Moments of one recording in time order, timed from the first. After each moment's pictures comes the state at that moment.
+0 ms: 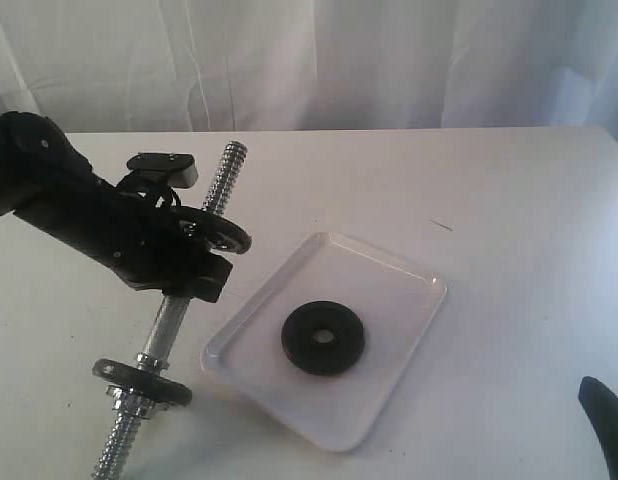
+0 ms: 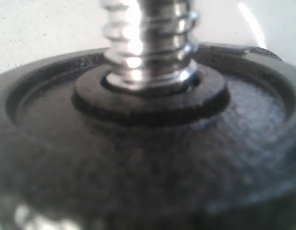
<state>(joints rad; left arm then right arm) -0.44 1.68 -1.02 -0.65 0.56 0.55 0.18 0.09 0.00 0.00 0.28 0.02</state>
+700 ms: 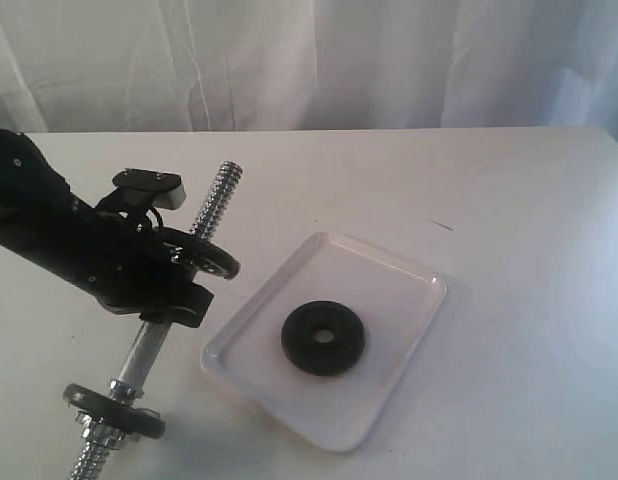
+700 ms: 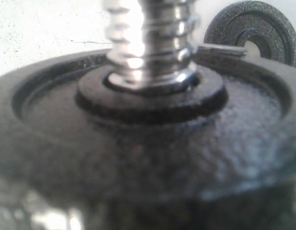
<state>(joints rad) -0.44 1.61 -0.92 -0.63 0.57 0.59 0.18 0.09 0.00 0.32 -0.18 0.47</state>
